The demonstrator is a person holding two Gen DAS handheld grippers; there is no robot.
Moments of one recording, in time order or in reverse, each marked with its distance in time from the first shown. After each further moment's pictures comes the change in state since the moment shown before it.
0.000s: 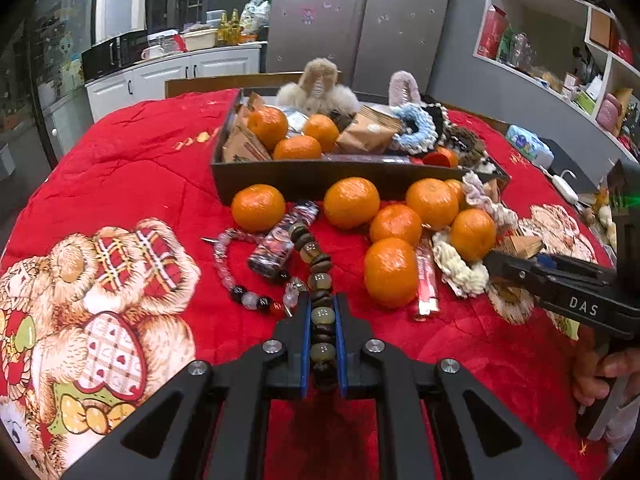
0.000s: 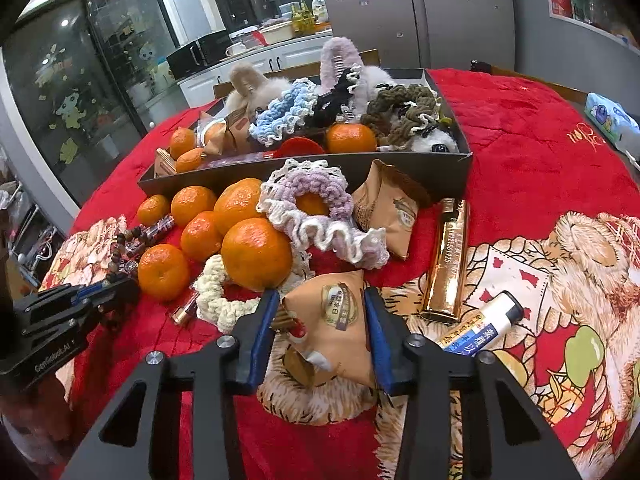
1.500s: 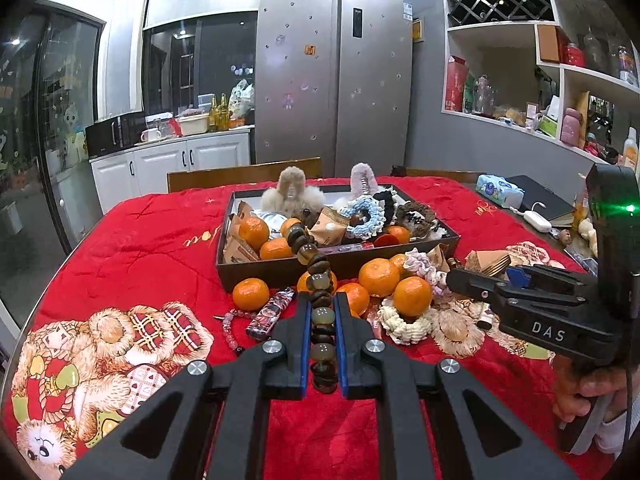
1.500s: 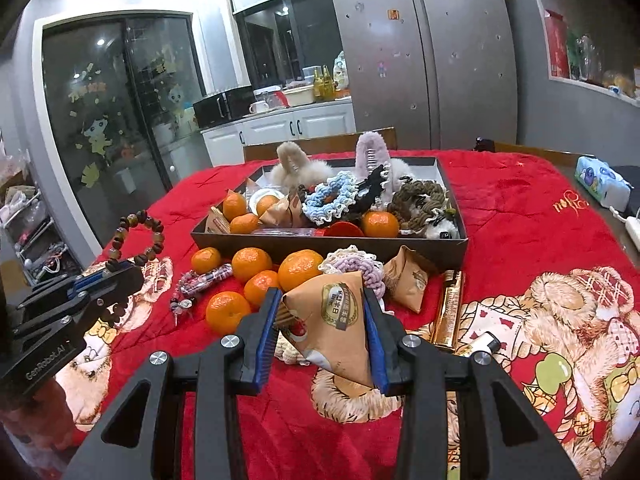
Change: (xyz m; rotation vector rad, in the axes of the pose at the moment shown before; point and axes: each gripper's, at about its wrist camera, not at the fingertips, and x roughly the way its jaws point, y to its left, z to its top) left arm -0.088 -0.023 -0.009 0.108 -0.298 0.003; right arm -0.059 0.030 -0.008 -0.079 -0.259 0.009
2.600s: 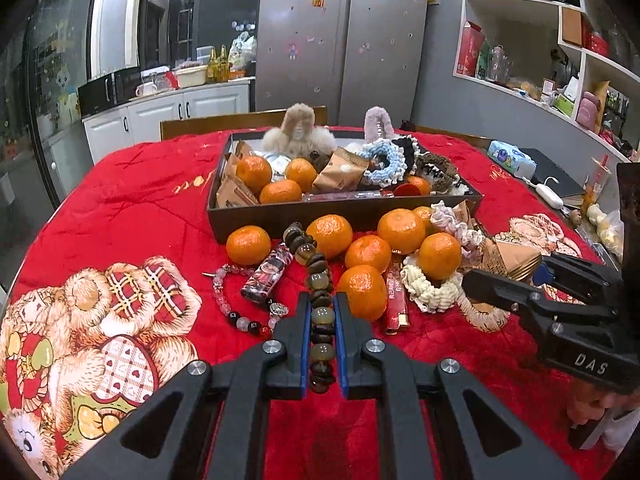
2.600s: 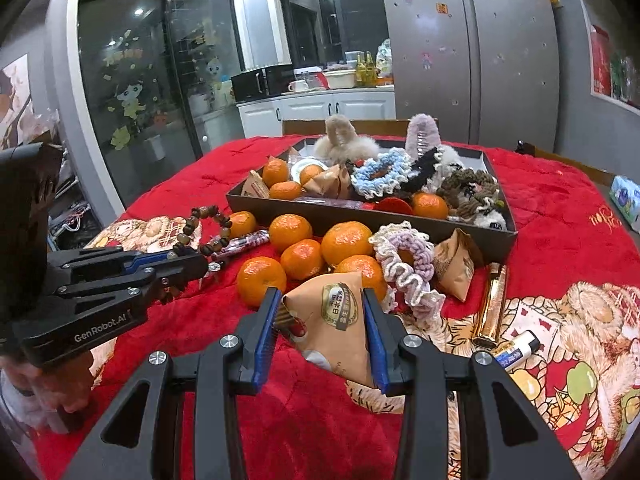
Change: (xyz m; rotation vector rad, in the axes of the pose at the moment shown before) left arm 0.047 0.016 -0.015 -0.042 0.186 -0.016; right arm 0.015 0.019 -0.012 -0.109 0.067 0.097
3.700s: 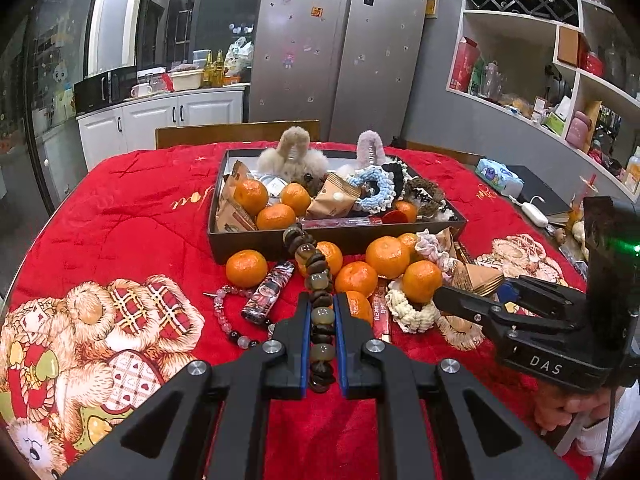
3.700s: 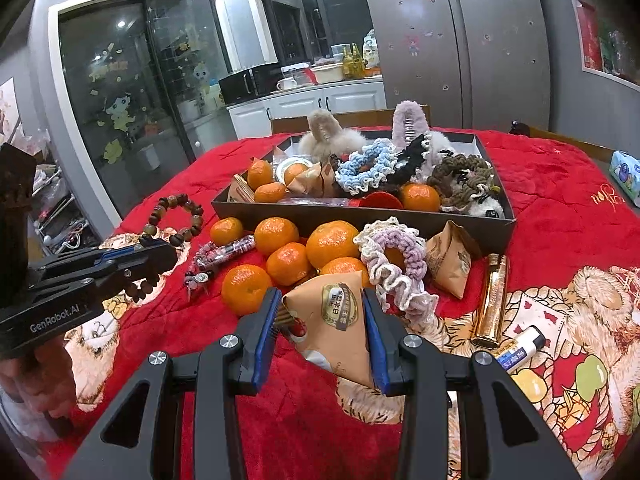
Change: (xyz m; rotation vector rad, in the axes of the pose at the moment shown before) left arm -0.020 0.007 0.019 -0.032 -0.029 -0.052; right arm 0.009 -0.012 0.006 0.074 0.015 0.011
